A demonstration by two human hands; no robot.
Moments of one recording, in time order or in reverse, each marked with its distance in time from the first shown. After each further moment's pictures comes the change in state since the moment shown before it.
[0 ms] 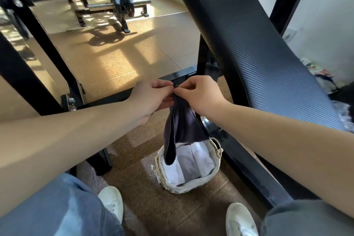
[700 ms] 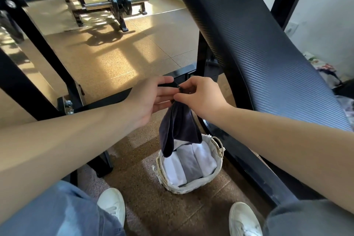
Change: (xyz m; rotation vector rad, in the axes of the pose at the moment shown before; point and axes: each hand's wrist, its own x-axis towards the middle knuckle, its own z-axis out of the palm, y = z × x) left_hand 0.004 0.008 0.002 -0.105 -0.067 -0.092; right_hand 0.003 0.014 0.002 0.009 0.009 -0.045
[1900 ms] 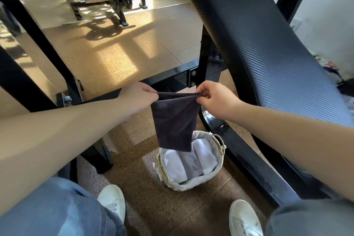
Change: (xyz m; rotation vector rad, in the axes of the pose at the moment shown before) left_hand 0.028 -0.017 -0.042 0.835 0.135 0.092; right_hand 0.012 0.045 -0.014 -0.194 -0.173 0.038
